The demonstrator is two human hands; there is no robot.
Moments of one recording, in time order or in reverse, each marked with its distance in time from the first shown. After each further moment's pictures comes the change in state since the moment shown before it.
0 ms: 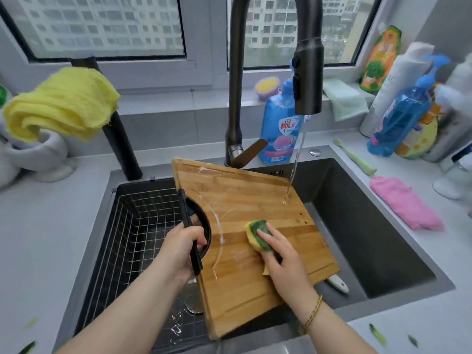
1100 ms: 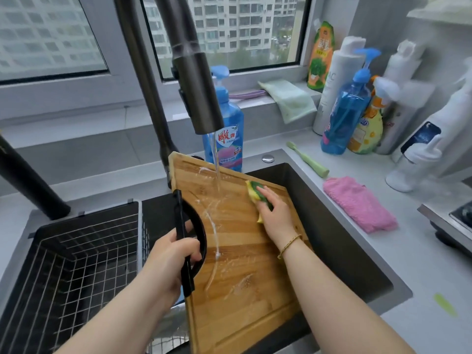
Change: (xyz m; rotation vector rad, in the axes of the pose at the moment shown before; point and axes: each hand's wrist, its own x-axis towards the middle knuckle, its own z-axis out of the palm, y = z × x) left_hand 0.019 0.005 0.107 0.255 -0.133 0.055; right_hand 0.113 0.061 -0.105 0.129 0.258 0.240
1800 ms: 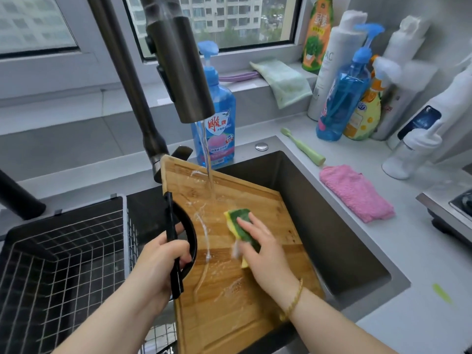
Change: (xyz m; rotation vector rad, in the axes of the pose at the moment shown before) left_hand 0.017 -0.007 0.000 0.000 0.029 -0.056; right_hand -0.064 0.015 0.010 -0.058 -0.190 -0.037
